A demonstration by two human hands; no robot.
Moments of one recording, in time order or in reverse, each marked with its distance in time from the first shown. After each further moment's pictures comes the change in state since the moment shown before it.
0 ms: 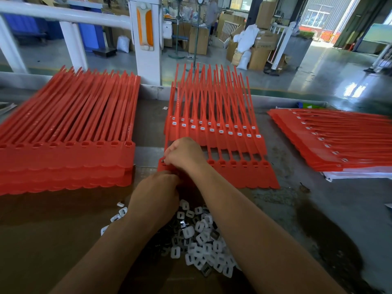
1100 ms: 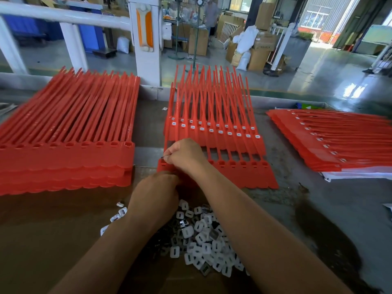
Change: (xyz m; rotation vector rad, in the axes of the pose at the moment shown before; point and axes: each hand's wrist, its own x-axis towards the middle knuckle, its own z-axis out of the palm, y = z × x) left_hand -0.001 0.002 -0.003 0.002 -0.027 -0.013; right_hand -0.004 0.005 -0.001 0.058 0.011 -0.074
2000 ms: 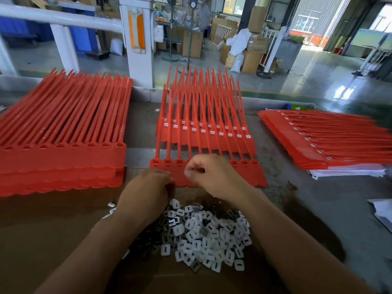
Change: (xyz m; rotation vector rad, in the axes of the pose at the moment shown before) left_hand -0.001 -0.005 -0.002 -0.129 0.047 0.033; right_hand -0.077 0.028 -0.056 -0.060 -0.093 -0.202
